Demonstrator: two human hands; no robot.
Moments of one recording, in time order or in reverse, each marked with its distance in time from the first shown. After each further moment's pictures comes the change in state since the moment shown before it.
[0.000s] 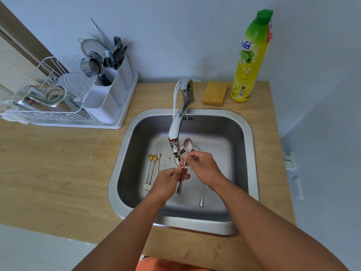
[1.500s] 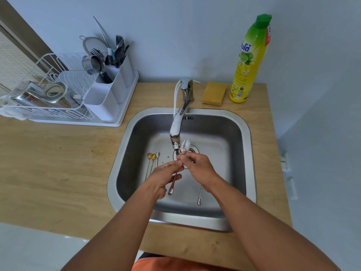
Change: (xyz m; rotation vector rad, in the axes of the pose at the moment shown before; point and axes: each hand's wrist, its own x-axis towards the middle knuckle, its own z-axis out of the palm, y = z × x) left_hand 0.004 0.019 -0.011 -0.394 -0.002 -0.345; right_hand -0.006 0.004 0.016 0.059 0.013 0.025
